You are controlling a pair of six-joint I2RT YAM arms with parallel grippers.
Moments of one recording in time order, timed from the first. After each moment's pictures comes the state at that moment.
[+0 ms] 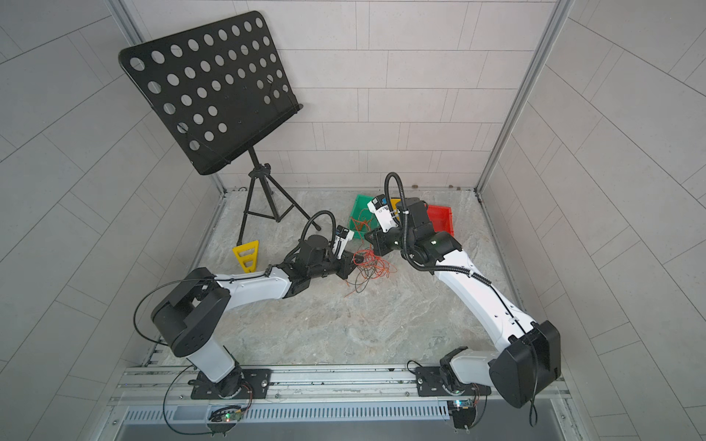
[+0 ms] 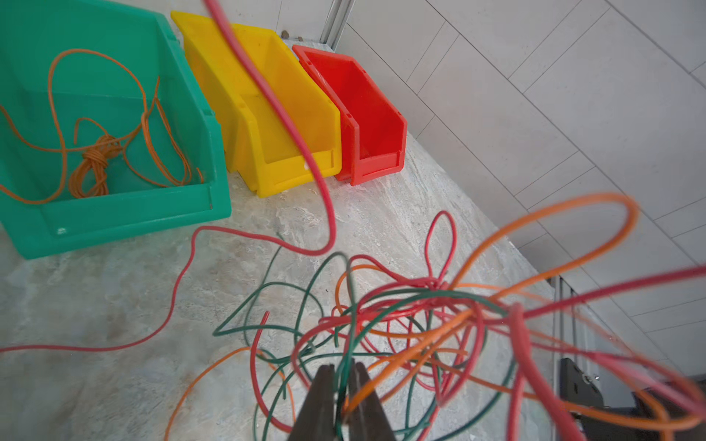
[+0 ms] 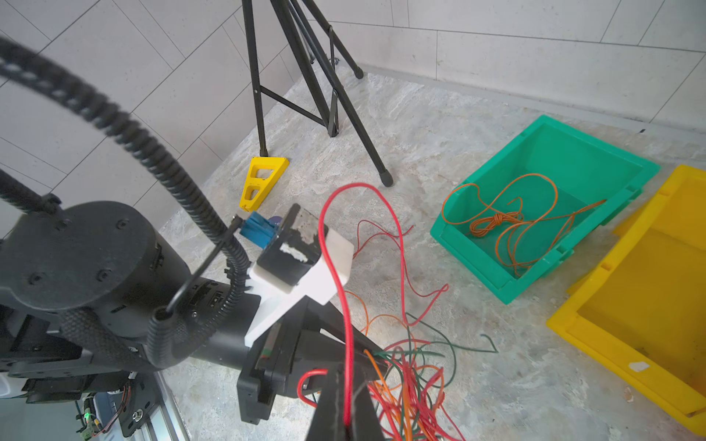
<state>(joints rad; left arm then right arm) -0.72 1.68 0.85 0.39 0.34 -0.35 0.41 1.29 1.22 -0.53 -0.40 0.11</state>
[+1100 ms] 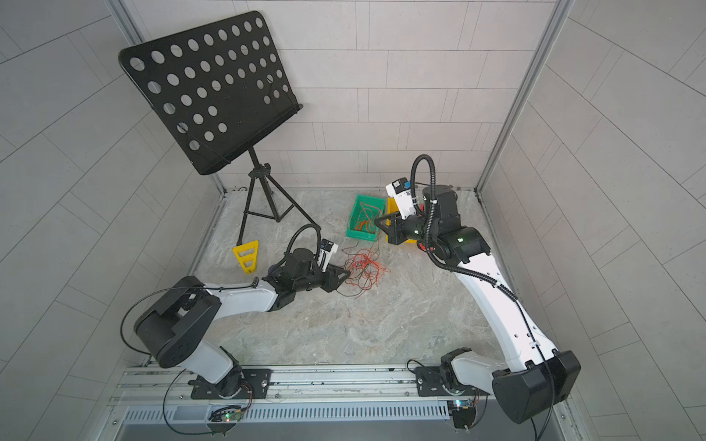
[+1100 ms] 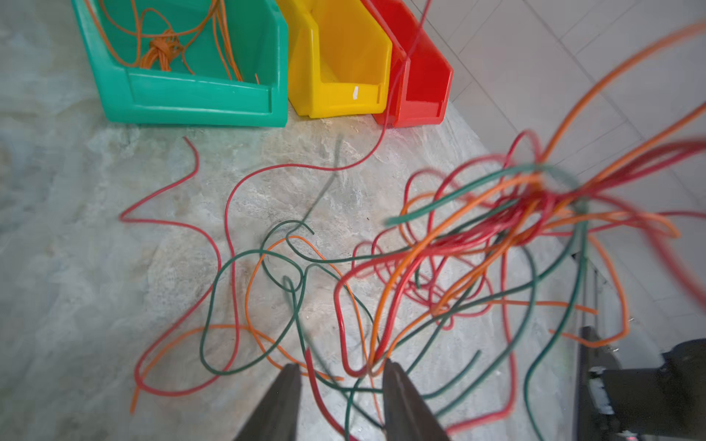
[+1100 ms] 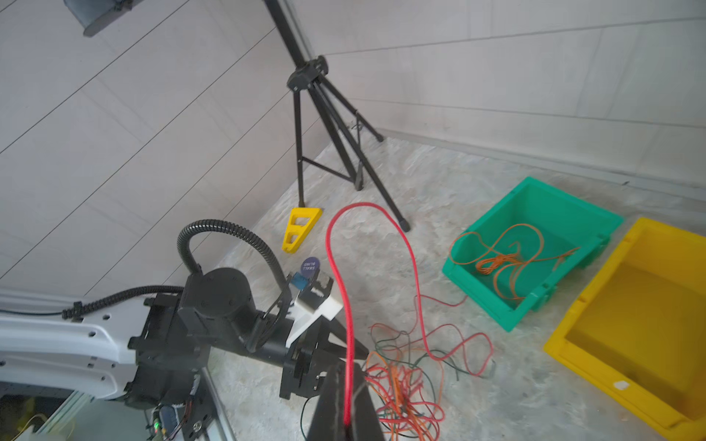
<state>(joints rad) -0.65 1.55 0.62 0.42 0.35 -0.37 0.30 1.21 1.29 -0.59 -0.60 0.17</state>
